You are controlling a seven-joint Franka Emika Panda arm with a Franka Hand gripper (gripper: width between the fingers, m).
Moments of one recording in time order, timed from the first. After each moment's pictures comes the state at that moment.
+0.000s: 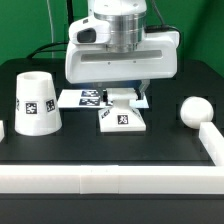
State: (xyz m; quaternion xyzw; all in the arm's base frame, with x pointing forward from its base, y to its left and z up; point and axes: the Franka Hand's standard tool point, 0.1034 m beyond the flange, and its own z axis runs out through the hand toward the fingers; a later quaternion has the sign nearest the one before) arm 0.455 0.004 0.044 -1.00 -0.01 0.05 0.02
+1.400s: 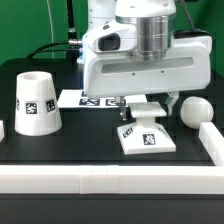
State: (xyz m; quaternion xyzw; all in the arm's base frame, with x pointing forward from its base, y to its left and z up) arm 0.559 0.044 0.046 -1.00 -0.03 0.00 0.03
